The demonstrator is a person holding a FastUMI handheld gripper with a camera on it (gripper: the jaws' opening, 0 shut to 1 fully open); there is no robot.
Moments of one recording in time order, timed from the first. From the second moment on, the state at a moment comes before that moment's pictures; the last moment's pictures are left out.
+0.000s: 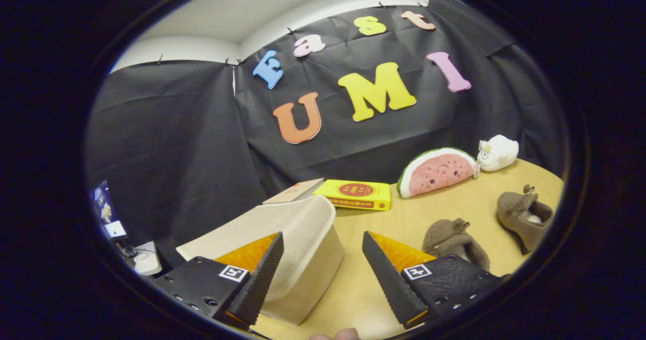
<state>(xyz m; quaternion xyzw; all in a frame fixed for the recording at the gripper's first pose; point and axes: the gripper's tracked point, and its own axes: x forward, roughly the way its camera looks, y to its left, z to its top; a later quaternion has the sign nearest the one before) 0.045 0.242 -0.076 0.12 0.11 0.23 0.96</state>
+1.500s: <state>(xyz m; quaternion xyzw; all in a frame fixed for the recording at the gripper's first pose) 0.048 0.279 -0.057 0.31 0.22 0.30 0.87</state>
